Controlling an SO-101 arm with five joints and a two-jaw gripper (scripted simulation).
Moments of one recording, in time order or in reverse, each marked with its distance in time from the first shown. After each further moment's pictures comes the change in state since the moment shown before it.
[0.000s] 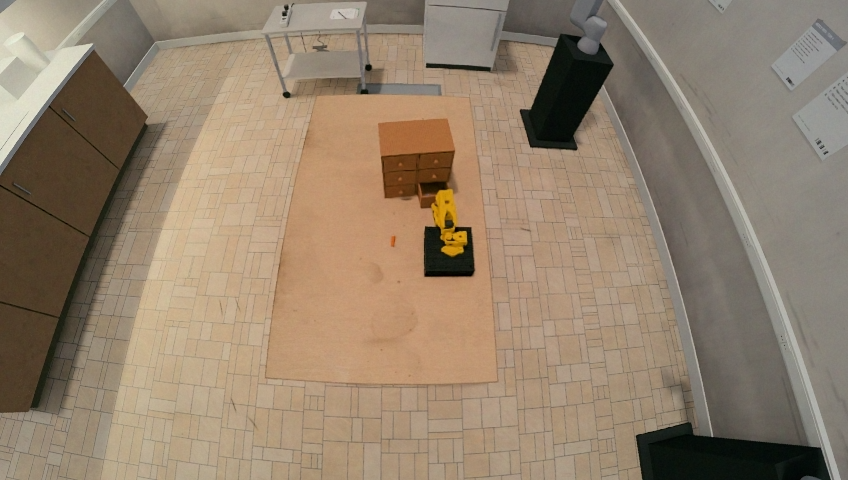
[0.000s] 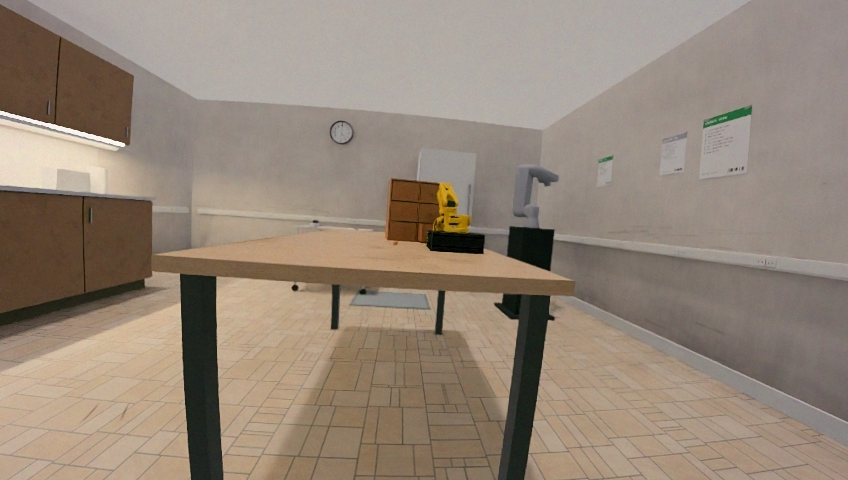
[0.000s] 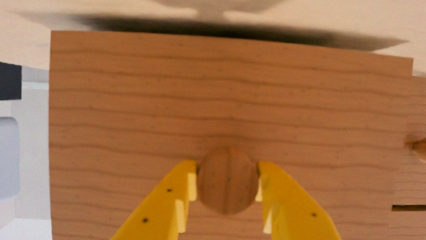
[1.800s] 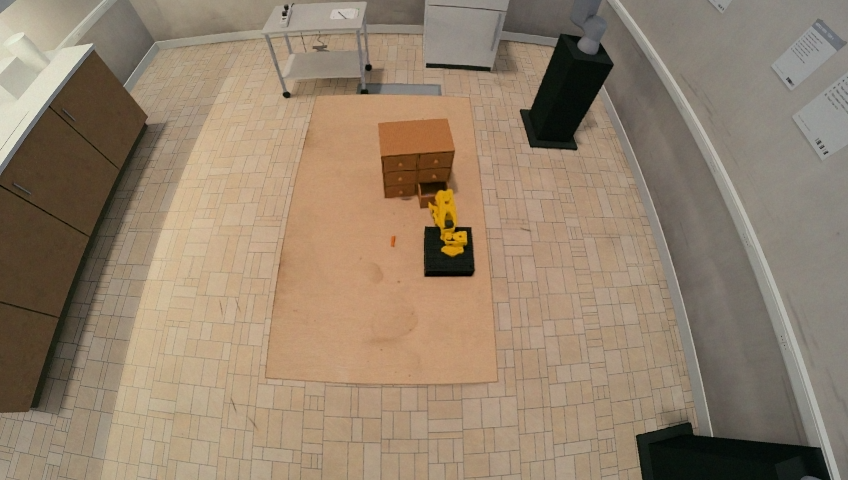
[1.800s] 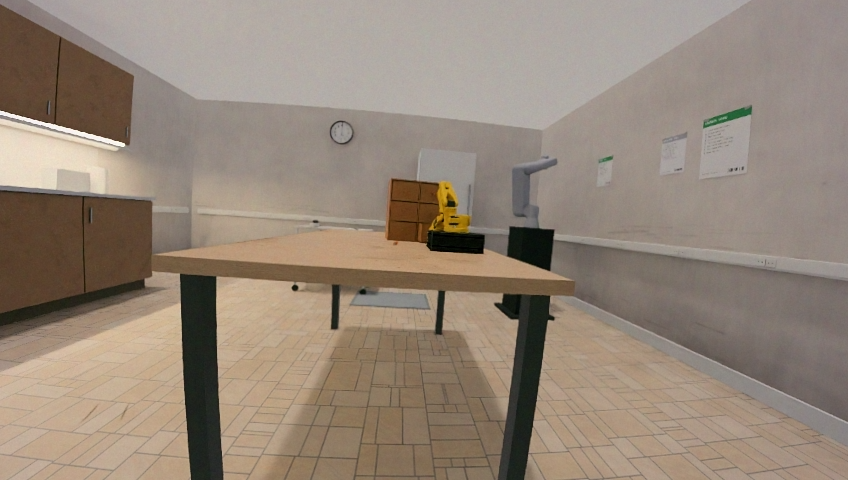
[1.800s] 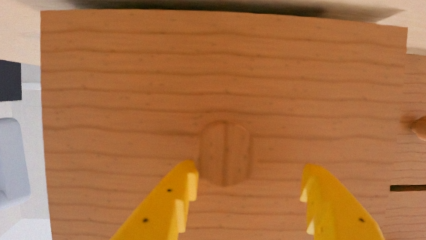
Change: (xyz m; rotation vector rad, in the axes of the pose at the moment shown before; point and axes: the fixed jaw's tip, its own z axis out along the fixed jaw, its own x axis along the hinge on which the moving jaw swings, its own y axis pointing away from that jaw) arm 0.007 -0.003 -0.004 0.014 0.021 0.031
